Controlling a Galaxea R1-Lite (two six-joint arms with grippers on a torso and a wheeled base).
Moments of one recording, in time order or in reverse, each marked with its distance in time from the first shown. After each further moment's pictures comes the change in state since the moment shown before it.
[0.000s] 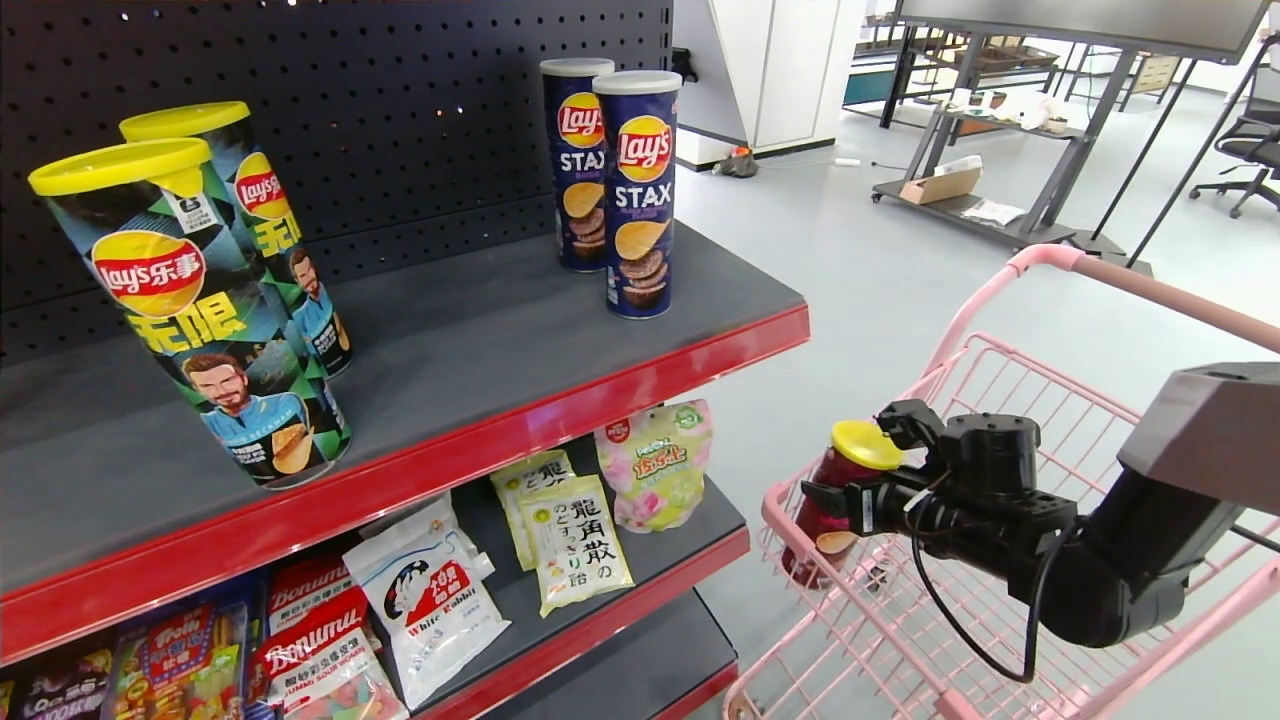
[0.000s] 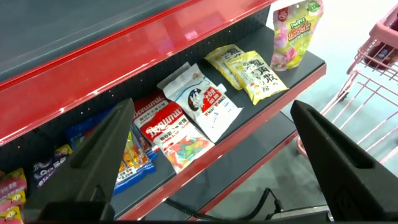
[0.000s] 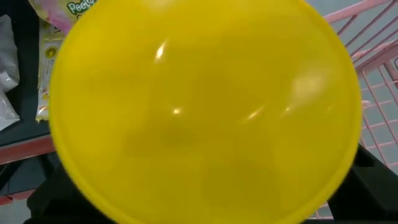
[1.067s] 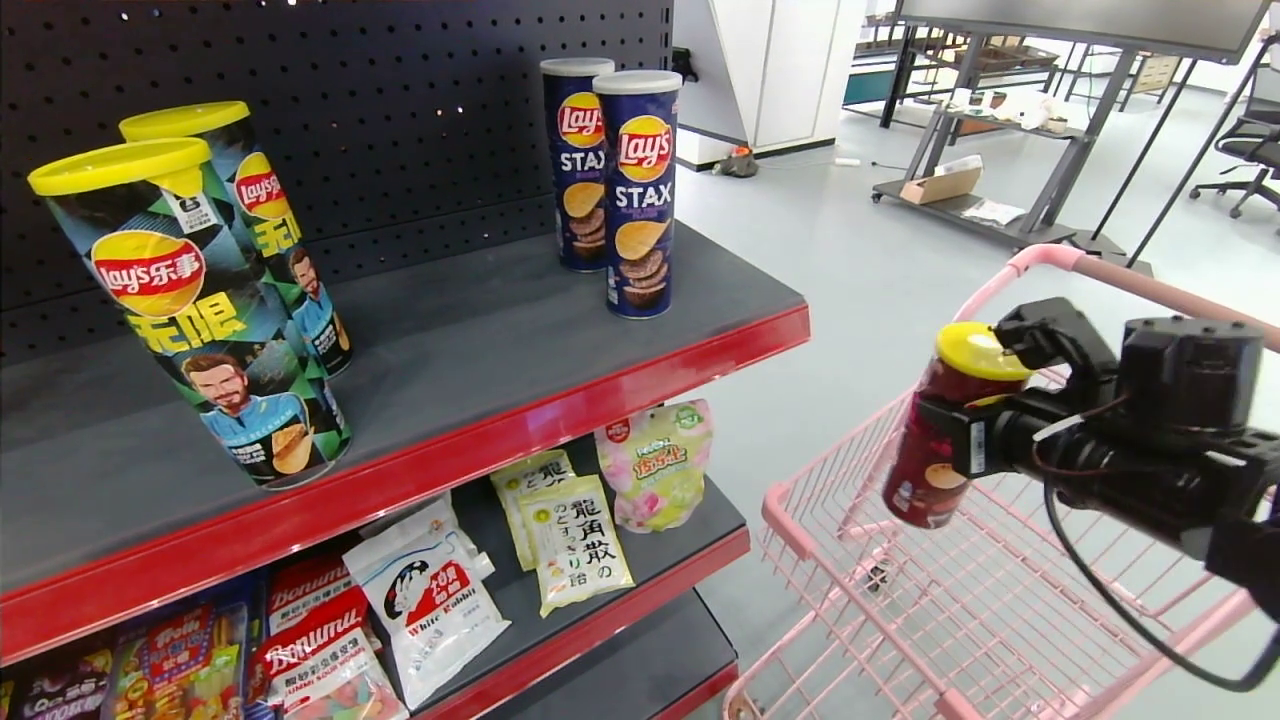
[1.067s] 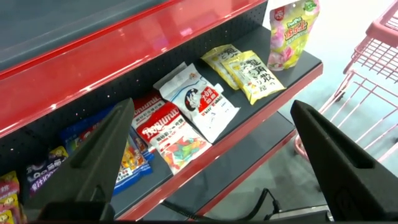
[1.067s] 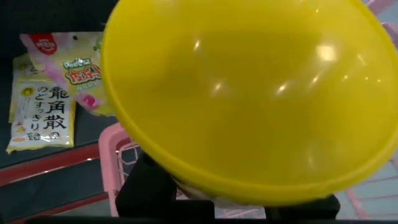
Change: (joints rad) left arm -0.001 -0.024 0.040 -0.023 -0.015 0.000; right arm 0.004 -0.547 -0.018 0.419 -0.220 -0.161
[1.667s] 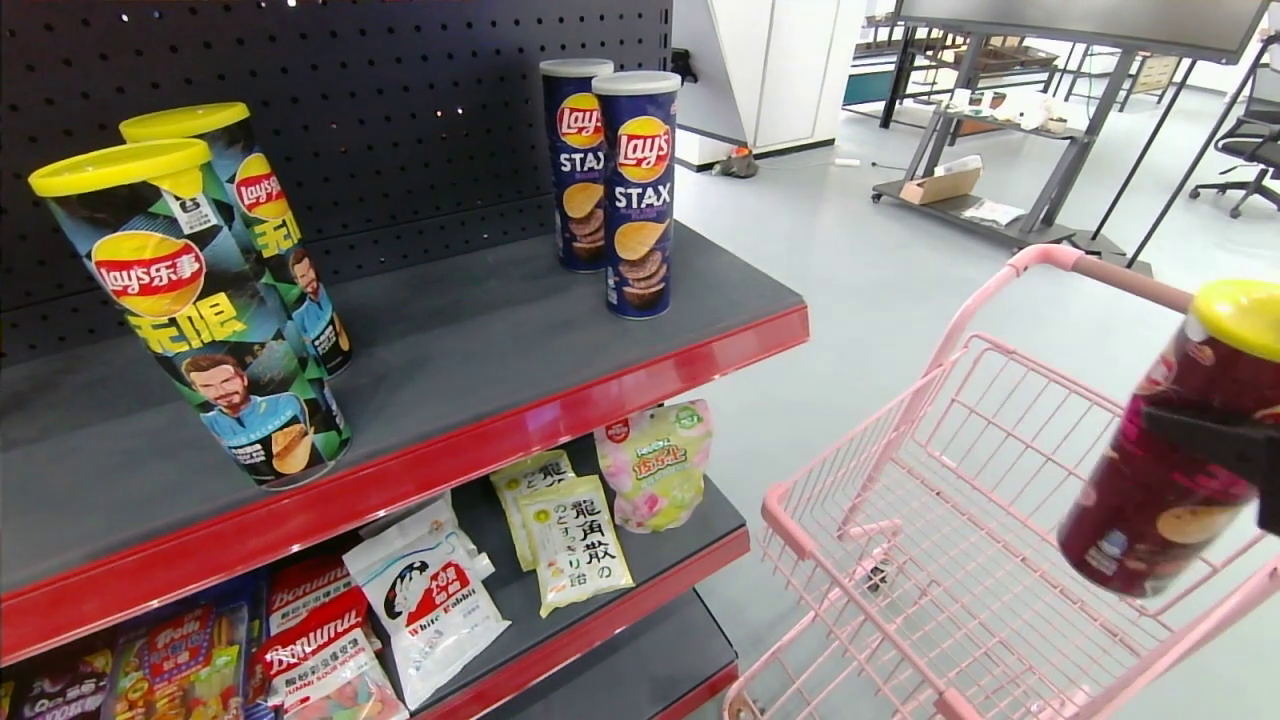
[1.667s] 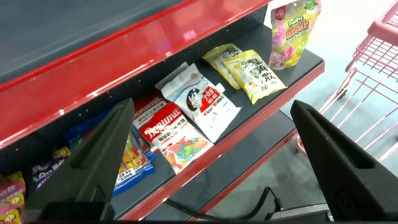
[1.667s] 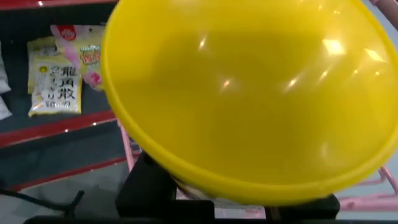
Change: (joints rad) left arm 0.000 0.062 -0.046 0.006 0.004 0.009; right arm 0.044 -0.593 -0.176 0.799 -0.062 -0.022
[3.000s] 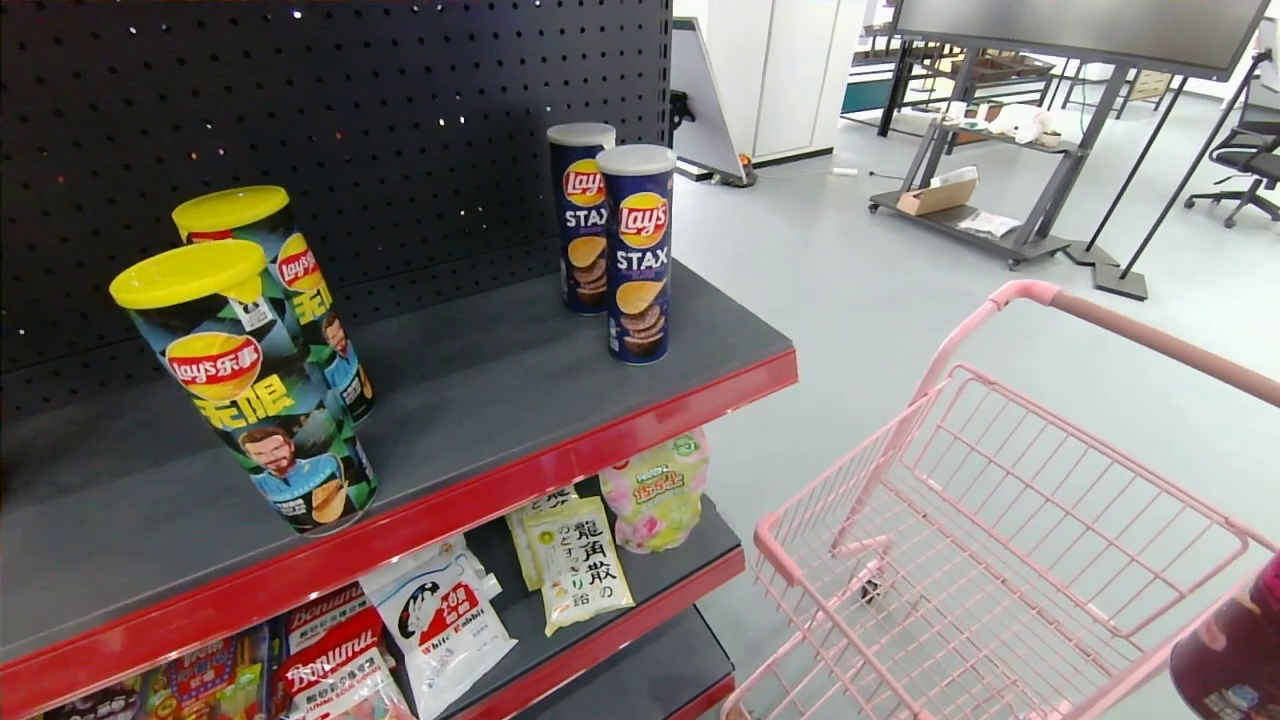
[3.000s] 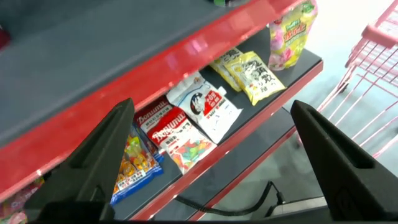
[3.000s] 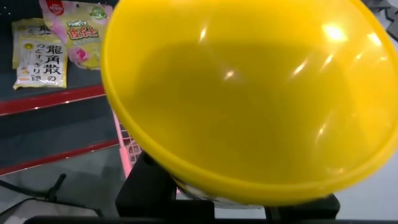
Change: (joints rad) left arm -0.001 0.031 0.003 -0.006 -0.001 0.027; right arm -0.057 -0.364 0.237 0.076 -0.003 -0.068
